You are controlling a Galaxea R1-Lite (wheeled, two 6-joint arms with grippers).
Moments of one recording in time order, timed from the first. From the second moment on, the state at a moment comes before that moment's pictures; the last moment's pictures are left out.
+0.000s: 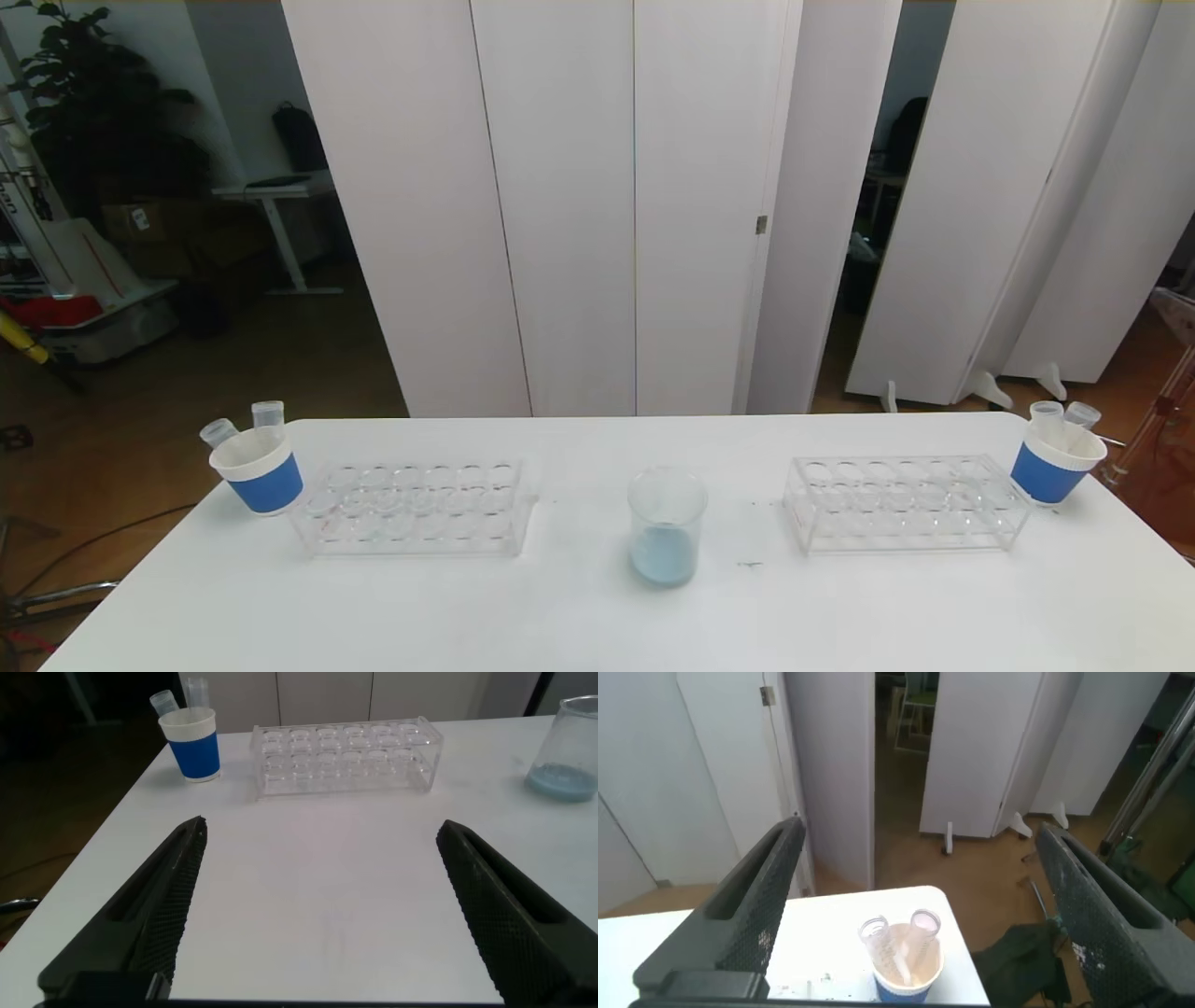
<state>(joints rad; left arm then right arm) 0.00 0.00 0.00 0.01 0.00 0.03 -0.43 1.54 -0.69 -0.86 0.23 -0.03</state>
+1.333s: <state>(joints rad) 0.00 0.00 0.00 0.01 0.00 0.03 -0.01 0.10 -0.33 0.21 0.09 -0.01</state>
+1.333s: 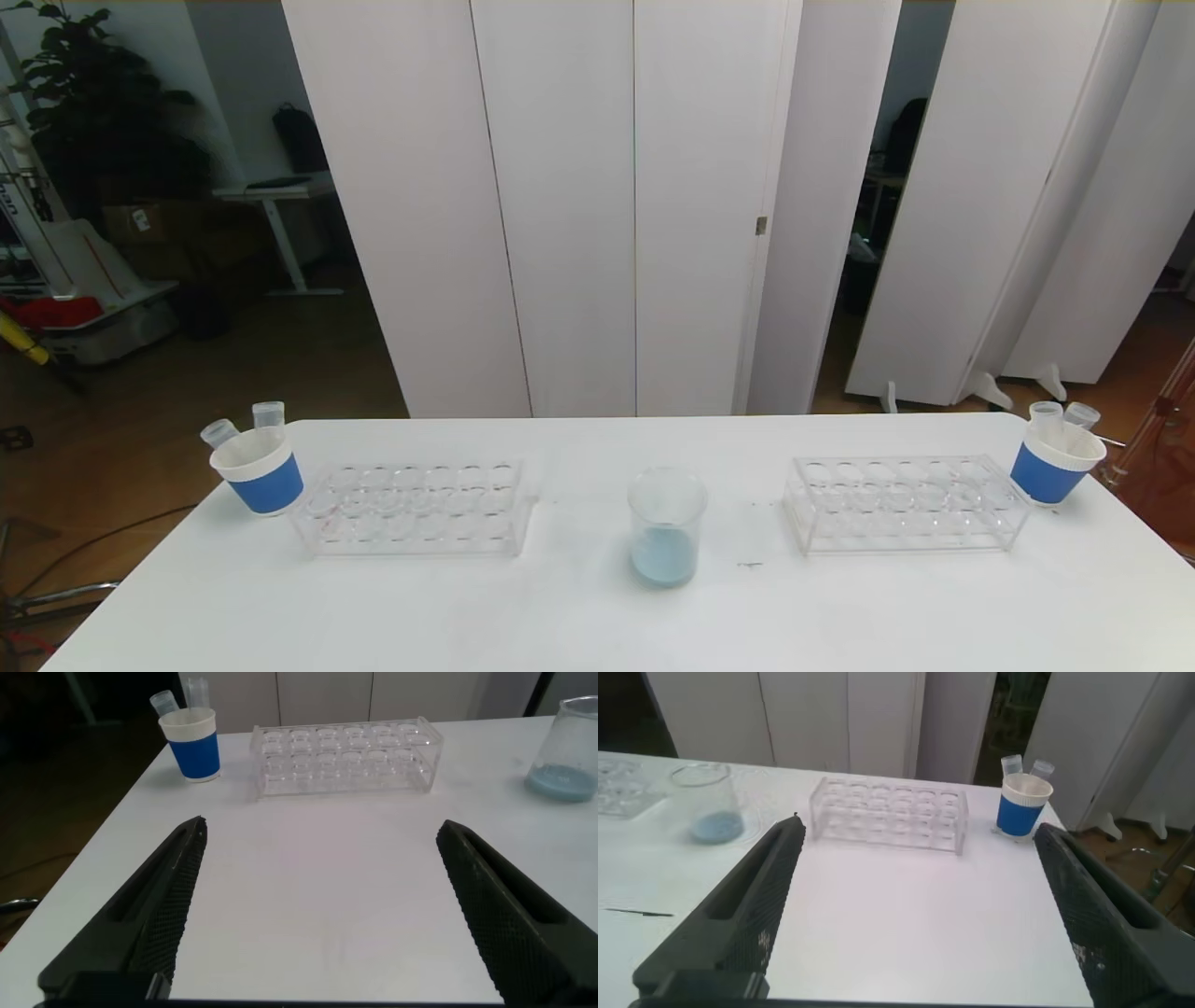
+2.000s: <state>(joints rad) 0.00 0.00 0.00 0.01 0.00 0.03 0.00 0.00 -0.08 0.16 -0.01 0.02</state>
